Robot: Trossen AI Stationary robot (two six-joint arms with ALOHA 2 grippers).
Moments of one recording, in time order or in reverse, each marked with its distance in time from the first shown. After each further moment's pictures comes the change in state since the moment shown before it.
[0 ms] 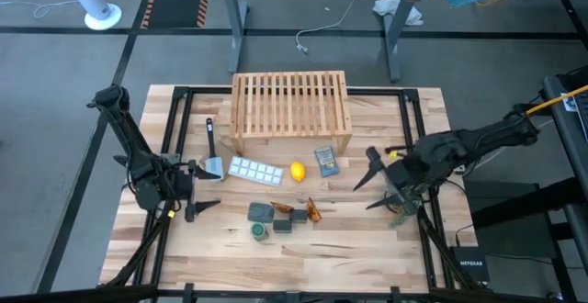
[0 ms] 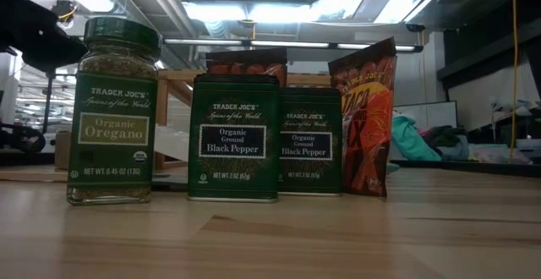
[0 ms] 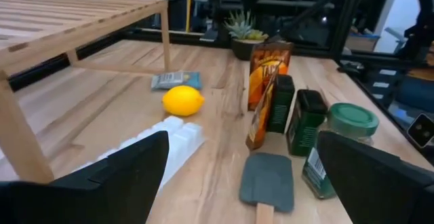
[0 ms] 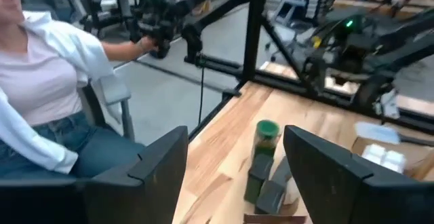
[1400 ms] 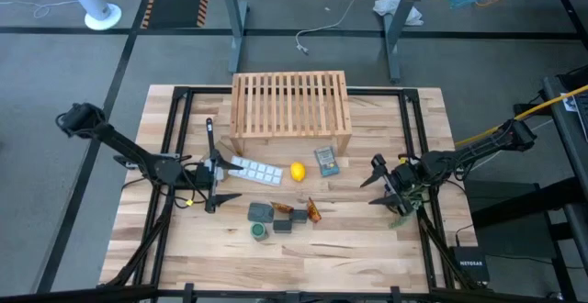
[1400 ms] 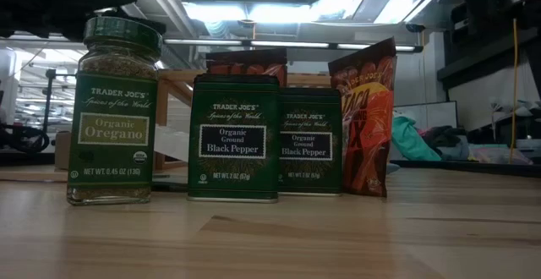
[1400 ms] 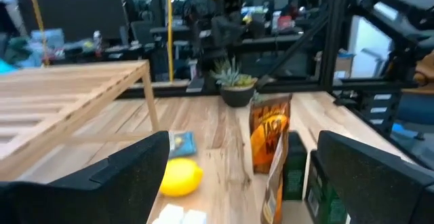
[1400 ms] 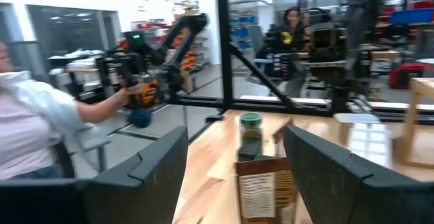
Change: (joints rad) left arm 0.562 0.284 -0.009 0.657 0.627 0.459; right arm 0.002 -0.383 -0.824 0.755 0.140 0.132
